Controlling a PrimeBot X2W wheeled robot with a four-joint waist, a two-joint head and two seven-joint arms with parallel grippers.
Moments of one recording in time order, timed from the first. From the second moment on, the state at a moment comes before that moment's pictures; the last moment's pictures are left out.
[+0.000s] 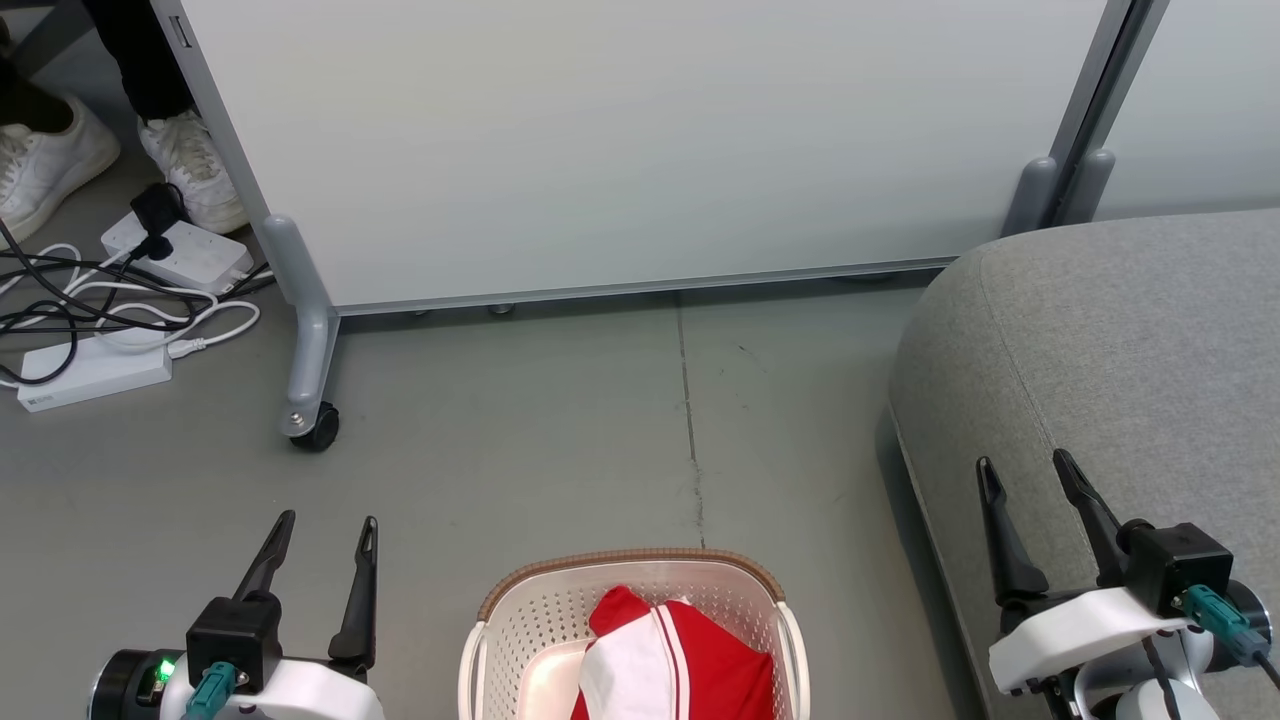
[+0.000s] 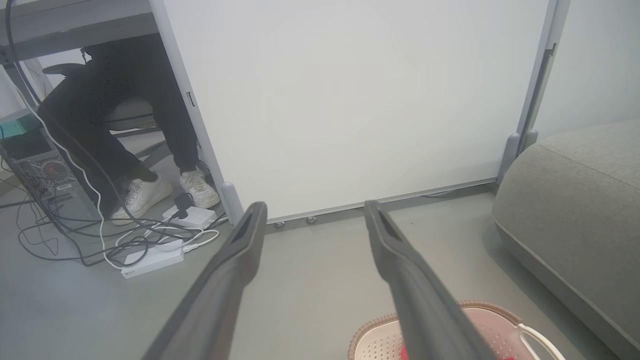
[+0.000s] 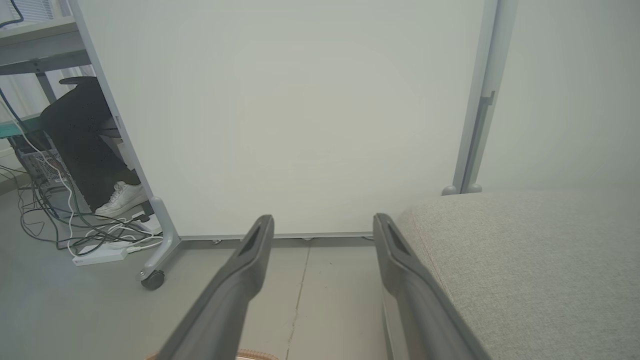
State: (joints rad) left arm 0.00 0.20 -0.15 0.23 -0.19 0.06 -0.22; right arm -0.11 -0.05 0.03 0.29 0.15 0.13 -0.21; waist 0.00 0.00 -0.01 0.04
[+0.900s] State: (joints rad) left arm -0.22 0.19 -0.25 0.28 -0.19 -0.01 -0.22; right arm -0.24 -0.05 0.05 0.20 0.16 0.13 -0.22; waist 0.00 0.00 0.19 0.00
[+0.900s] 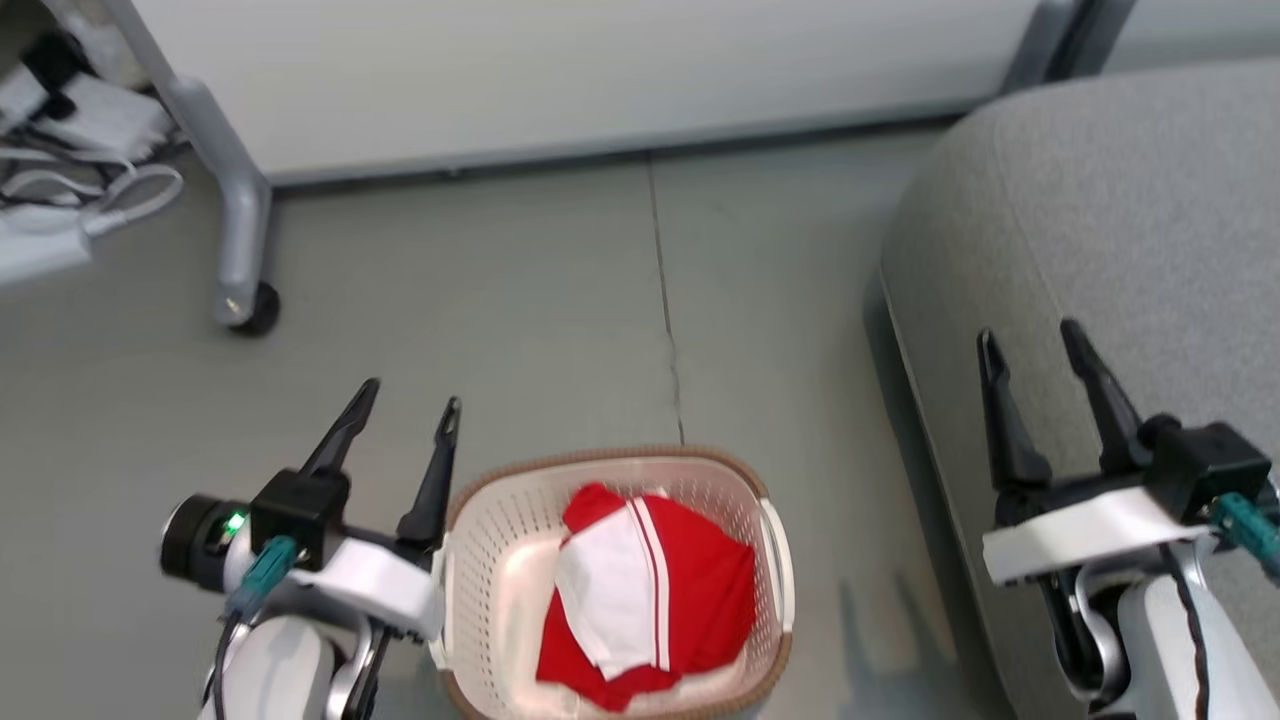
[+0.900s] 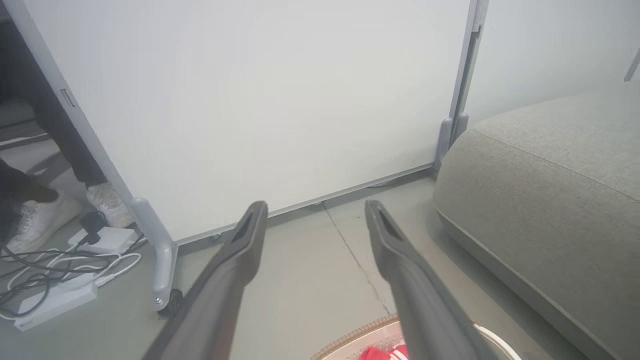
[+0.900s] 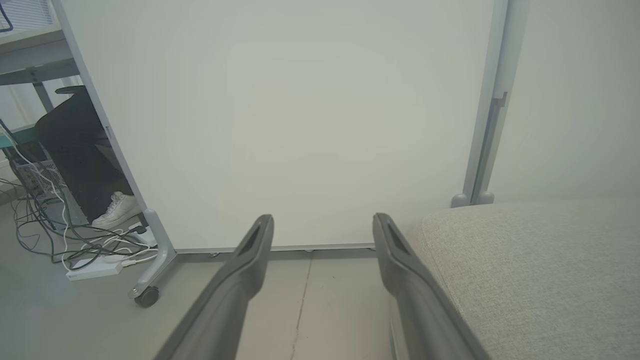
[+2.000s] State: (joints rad) left arm -0.77 0.13 -0.55 1.08 -0.16 -0.13 -0.06; right arm -0.38 -0.05 0.12 -0.13 0.26 0.13 -0.26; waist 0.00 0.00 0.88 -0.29
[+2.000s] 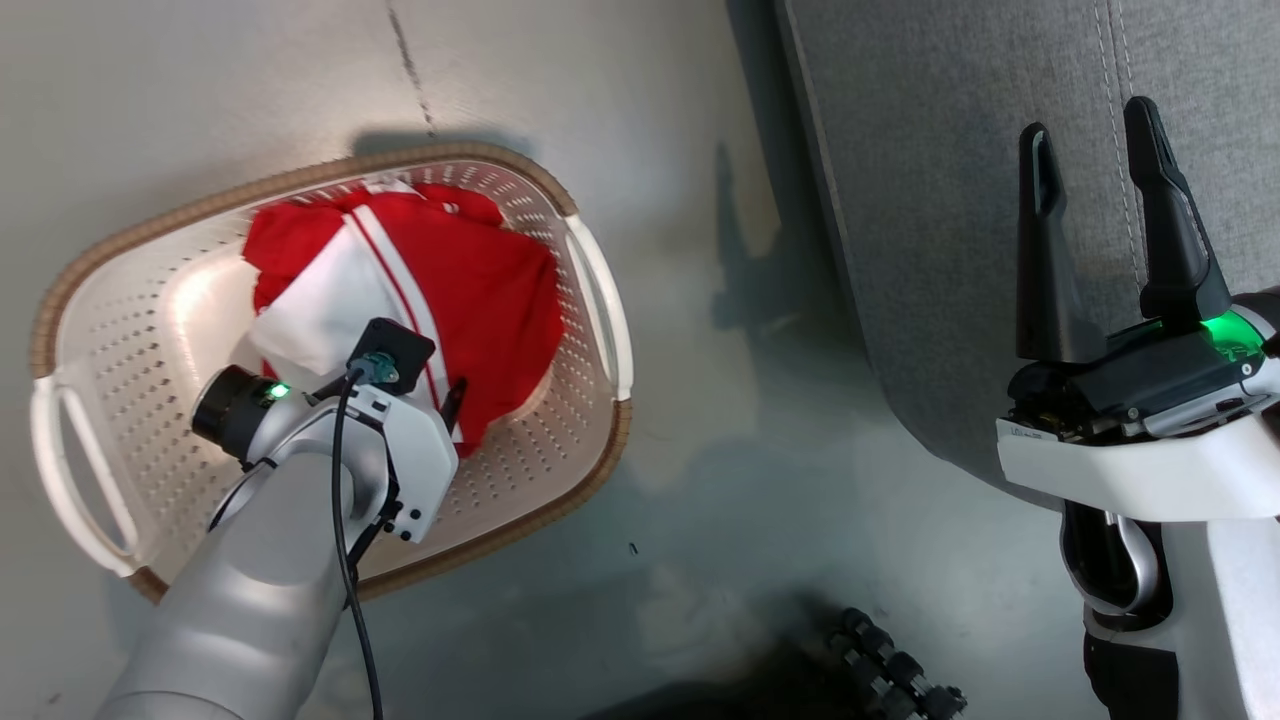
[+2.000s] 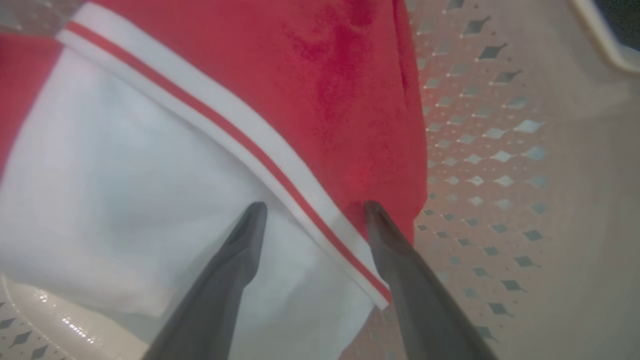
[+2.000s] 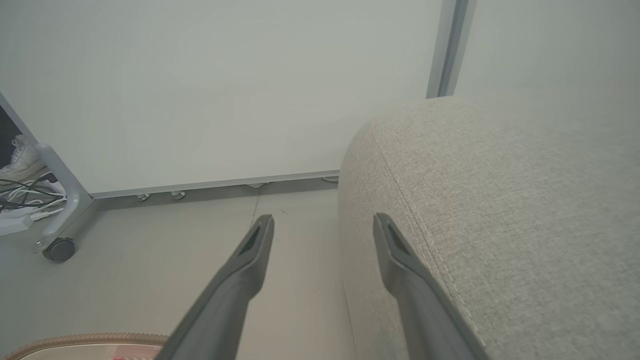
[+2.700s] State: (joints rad) left arm -0.87 0.13 -0.59 1.21 -0.24 -0.13 -0.16; right arm -0.38 -0.05 0.13 -0.12 0.30 0.13 -0.26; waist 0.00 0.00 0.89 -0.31
